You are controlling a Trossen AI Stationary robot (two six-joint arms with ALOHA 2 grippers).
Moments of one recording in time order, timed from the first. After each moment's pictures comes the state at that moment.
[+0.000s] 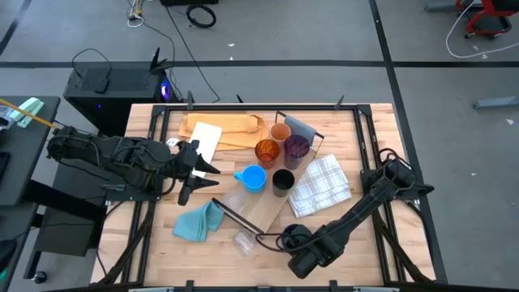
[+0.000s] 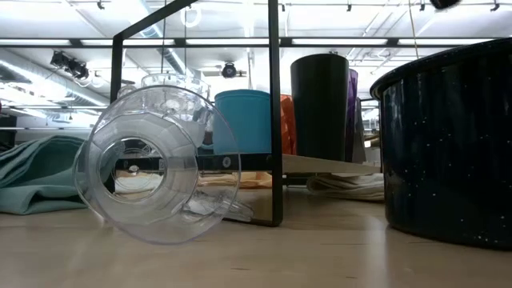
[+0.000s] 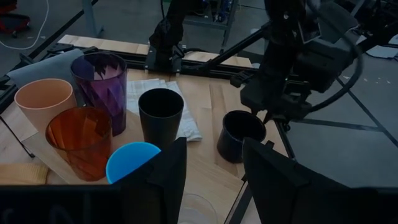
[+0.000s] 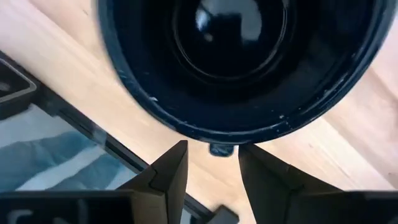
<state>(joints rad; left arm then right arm) -0.27 0.94 1.04 -0.45 -0.17 -0.24 0.69 1.98 1.56 -1.03 -0.06 1.57</state>
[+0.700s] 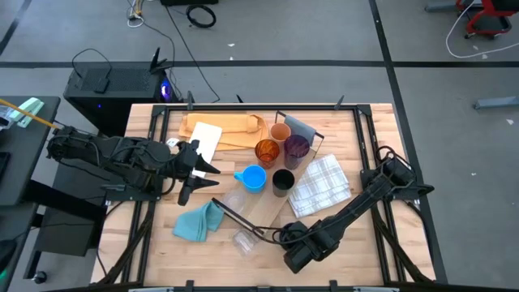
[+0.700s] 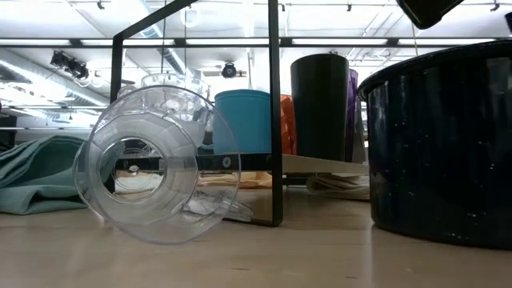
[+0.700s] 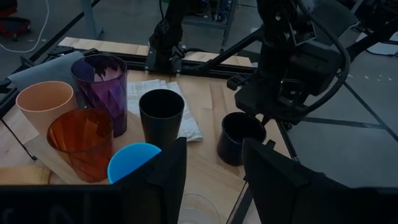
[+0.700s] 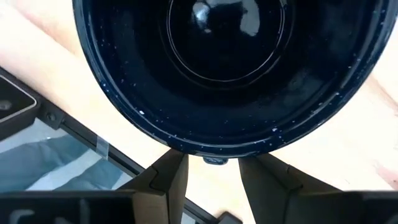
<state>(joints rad) -0.27 0.94 1.04 -0.45 -0.17 -0.22 0.64 1.97 1.55 -1.00 -0.09 1.56</state>
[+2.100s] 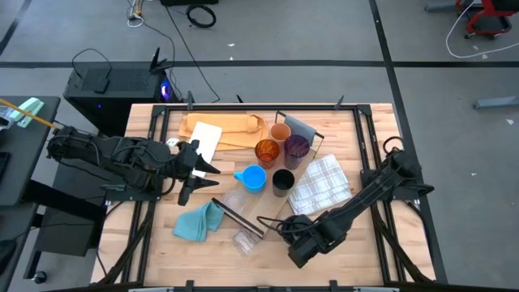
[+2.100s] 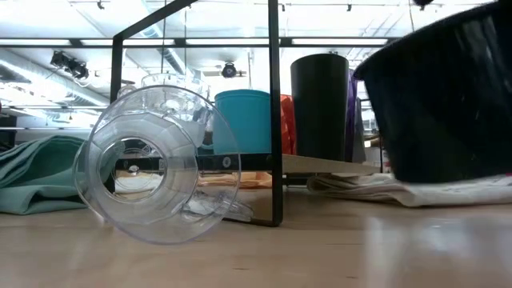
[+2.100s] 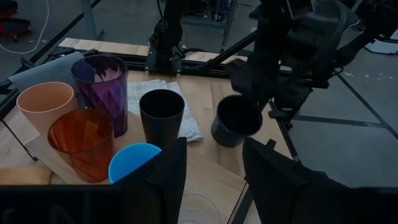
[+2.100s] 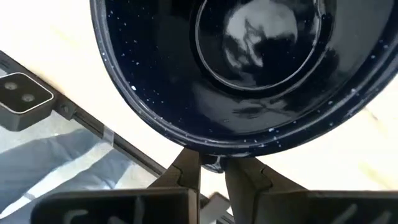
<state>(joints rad) -0.27 0.94 1.04 -0.45 -0.17 -0.22 0.63 1.88 1.54 -1.08 -0.09 1.55</state>
